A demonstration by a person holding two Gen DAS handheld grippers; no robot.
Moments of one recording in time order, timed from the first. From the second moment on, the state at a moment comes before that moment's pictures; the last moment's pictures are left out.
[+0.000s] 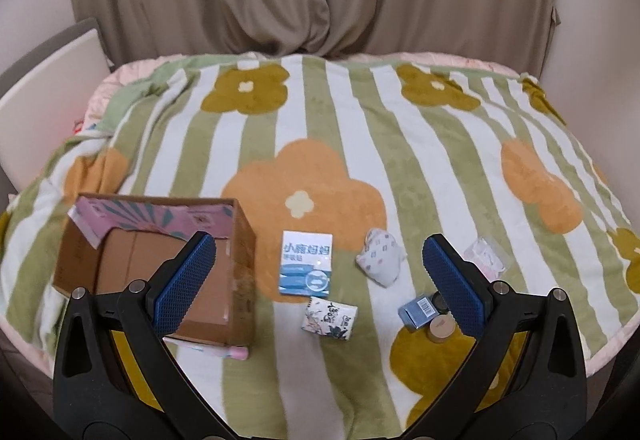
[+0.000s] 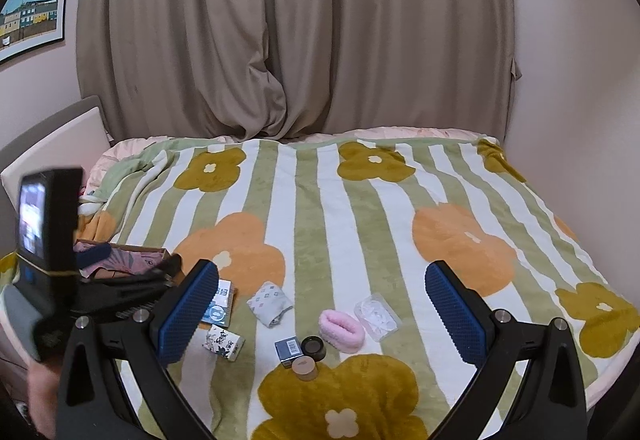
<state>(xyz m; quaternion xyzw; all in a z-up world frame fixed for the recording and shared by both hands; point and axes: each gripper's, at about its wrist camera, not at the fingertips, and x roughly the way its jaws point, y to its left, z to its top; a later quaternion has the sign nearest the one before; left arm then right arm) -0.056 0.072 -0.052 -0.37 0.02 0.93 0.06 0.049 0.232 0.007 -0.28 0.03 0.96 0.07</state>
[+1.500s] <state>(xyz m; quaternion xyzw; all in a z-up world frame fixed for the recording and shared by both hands) -0.184 0.084 -0.254 -0.51 -0.01 0.86 -0.02 0.004 0.263 -0.043 -0.35 0.00 0.93 0.09</state>
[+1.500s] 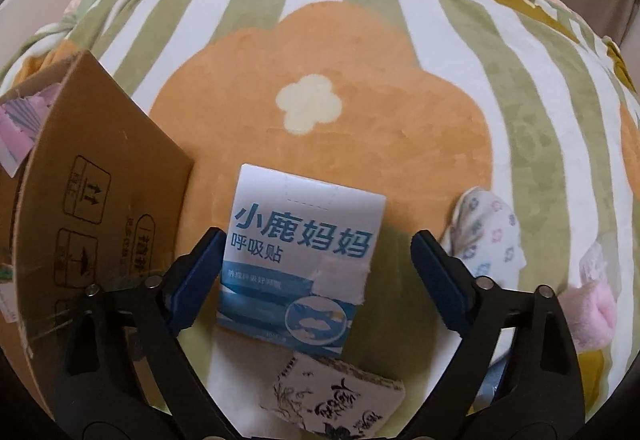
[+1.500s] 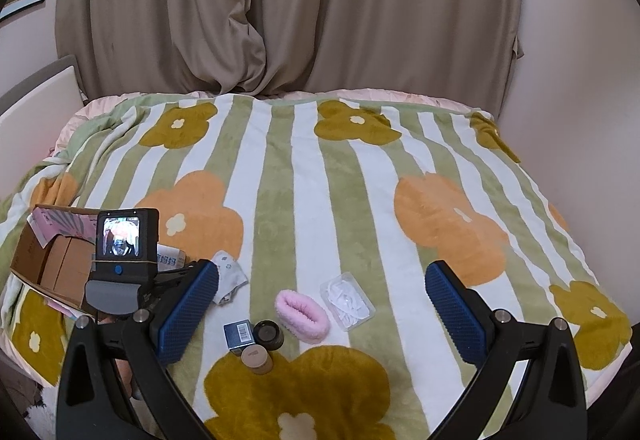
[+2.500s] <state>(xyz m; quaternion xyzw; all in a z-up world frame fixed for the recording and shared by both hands) -0.166 0.074 -0.221 -0.49 -0.03 0.87 0.01 0.013 0.257 -0.033 -0.34 0.00 0.94 0.09</state>
